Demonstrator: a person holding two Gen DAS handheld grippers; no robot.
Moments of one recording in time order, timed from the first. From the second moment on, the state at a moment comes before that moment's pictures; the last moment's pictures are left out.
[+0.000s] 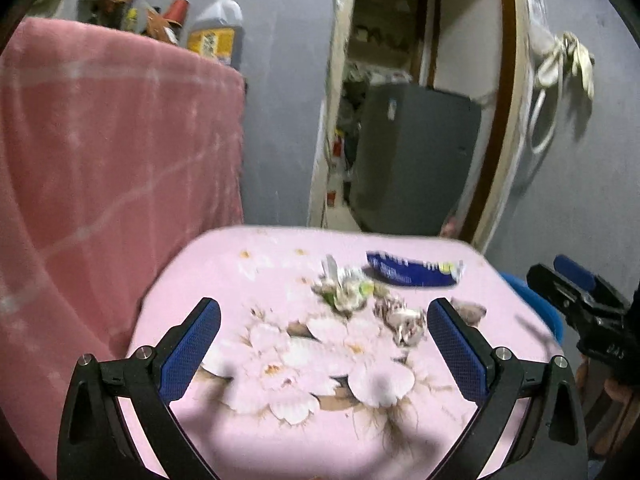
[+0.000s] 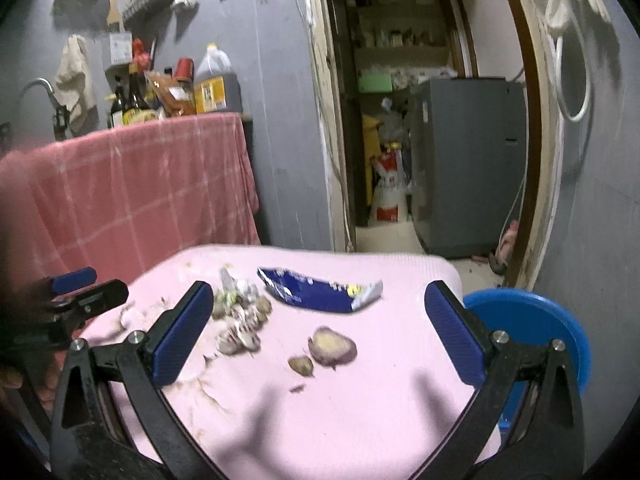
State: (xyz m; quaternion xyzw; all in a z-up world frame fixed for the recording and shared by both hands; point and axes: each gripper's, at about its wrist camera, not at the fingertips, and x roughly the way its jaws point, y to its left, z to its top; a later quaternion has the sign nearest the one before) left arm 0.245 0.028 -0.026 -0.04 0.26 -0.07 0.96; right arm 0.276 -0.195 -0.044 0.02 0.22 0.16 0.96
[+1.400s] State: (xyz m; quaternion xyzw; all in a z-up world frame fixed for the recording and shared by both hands) left arm 0.329 -0.007 -0.074 -0.10 0.42 -0.18 0.88; right arm 0.354 -0.187 -0.104 0.01 0.41 0.21 0.89
